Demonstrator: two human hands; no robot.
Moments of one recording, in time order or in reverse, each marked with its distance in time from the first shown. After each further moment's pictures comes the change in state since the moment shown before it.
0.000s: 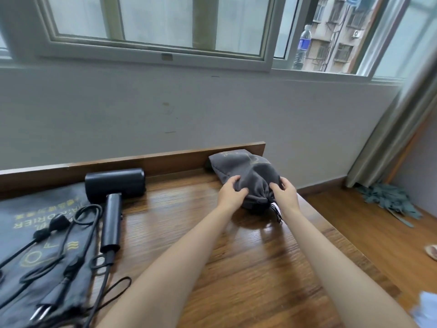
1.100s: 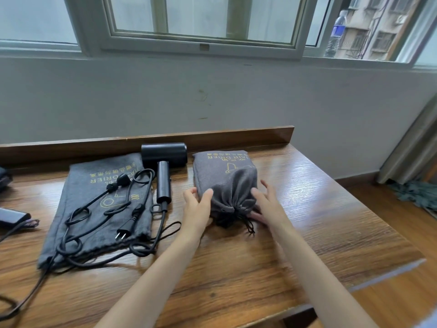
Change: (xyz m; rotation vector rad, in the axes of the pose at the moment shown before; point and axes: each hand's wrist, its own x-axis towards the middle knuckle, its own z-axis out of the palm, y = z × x) left_hand -0.168 -0.048 -0.118 -0.297 0.305 -0.164; right_hand -0.166 -0.023 0.051 0.116 -0.409 0.144
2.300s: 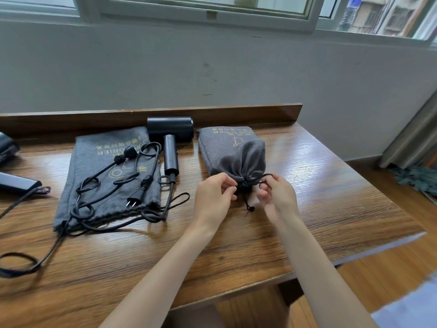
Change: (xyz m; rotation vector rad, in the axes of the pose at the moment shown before) left_hand -0.042 -0.004 0.003 0.447 -0.036 0.489; right_hand -0.031 -0.001 0.021 0.582 0.203 0.103
